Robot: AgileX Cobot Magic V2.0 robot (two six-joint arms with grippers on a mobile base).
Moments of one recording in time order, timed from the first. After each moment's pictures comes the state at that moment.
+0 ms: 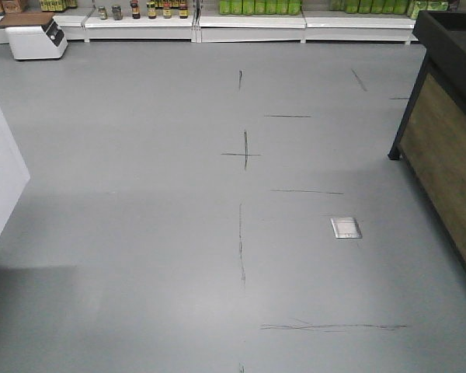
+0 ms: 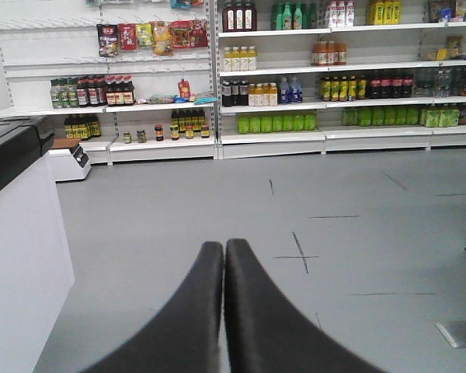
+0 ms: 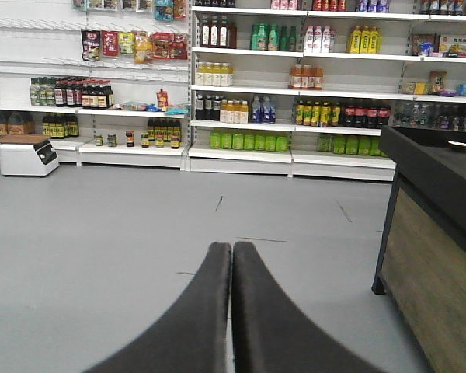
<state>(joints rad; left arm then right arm) -0.03 -0.01 0.03 0.00 0.08 0.00 0.04 -0.01 0.03 0.01 0.05 -0.05</state>
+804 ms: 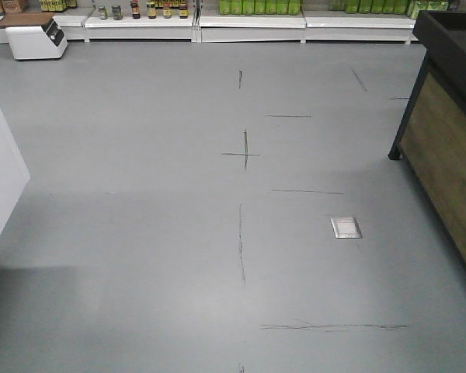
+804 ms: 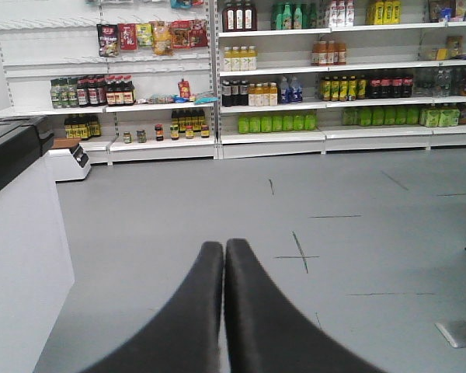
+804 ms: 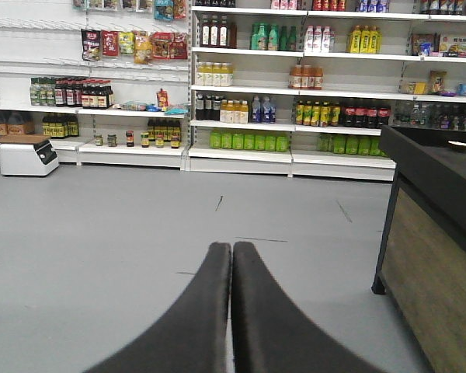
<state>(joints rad) -0.03 -0.01 0.03 0.00 0.08 0.00 0.04 -0.01 0.03 0.01 0.05 -0.05</state>
